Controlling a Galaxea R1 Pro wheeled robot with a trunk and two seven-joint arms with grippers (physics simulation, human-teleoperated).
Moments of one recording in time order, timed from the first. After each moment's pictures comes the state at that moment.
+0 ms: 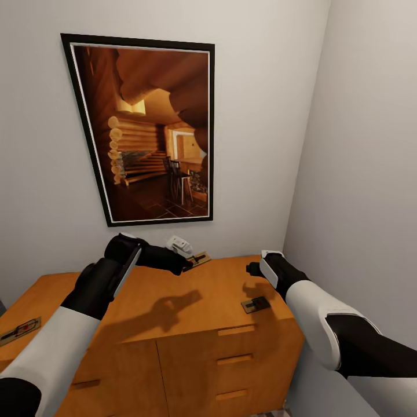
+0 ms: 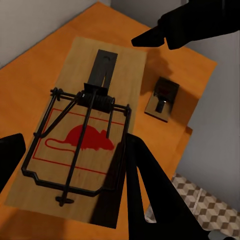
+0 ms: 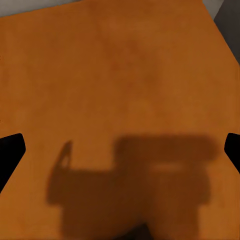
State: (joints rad) left arm -0.87 0.09 -0.31 -1.23 -0.09 0.99 -0.92; right arm -1.11 0.09 -0.04 -0.26 -0.09 0.52 -0.22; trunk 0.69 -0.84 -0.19
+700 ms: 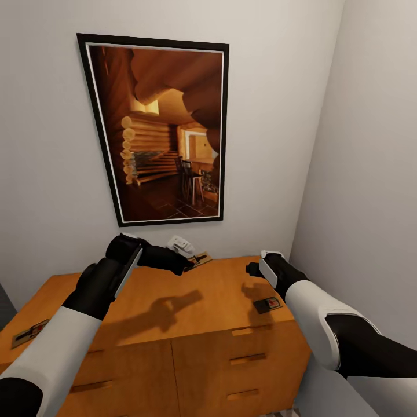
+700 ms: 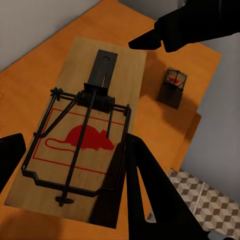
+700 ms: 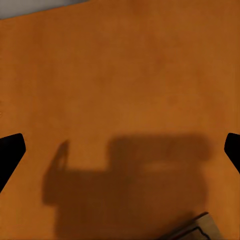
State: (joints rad) left arm -0.87 0.09 -0.31 -1.23 -0.09 0.99 -0.92; right arm -1.11 0.09 -0.04 -0.26 -0.10 0.52 -0.22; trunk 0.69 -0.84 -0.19
